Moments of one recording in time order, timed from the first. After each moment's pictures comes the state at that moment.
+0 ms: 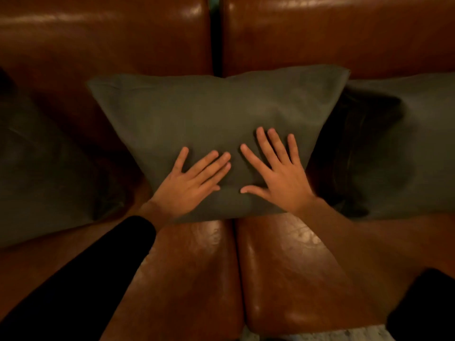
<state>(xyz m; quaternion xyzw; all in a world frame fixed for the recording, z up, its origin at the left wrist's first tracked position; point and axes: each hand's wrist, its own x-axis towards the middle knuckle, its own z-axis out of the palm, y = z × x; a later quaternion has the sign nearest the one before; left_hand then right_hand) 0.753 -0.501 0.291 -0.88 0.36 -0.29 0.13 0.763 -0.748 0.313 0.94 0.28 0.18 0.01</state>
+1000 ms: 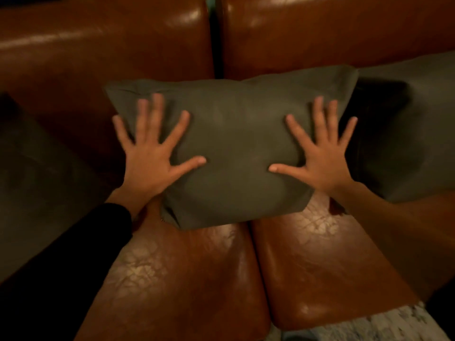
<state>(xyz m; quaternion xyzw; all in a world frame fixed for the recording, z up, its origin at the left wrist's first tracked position) 0.796 -0.440 0.351 -0.97 0.18 -0.18 -0.04 0.773 -0.767 0.335 0.98 0.11 0.17 -0.05</state>
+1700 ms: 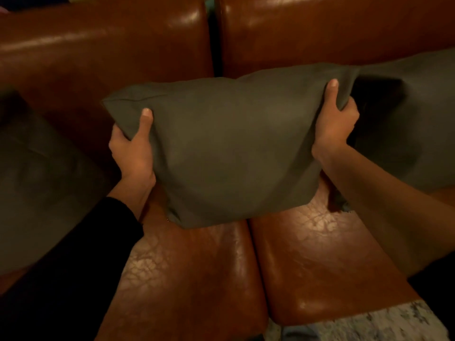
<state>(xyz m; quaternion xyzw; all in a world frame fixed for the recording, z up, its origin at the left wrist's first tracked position) 0.796 -0.461 0.382 -0.68 -0.30 -0.14 -0.66 0.819 -0.743 0.388 0.67 -0.38 0.18 -0.62</state>
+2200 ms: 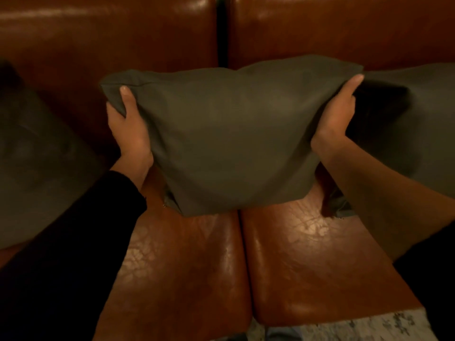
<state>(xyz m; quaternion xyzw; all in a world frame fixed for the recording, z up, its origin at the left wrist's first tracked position) 0.813 -0.463 0.375 -0.65 -0.30 -0.18 -0.67 0.837 -0.751 0.380 0.63 -0.40 0.11 -0.66</state>
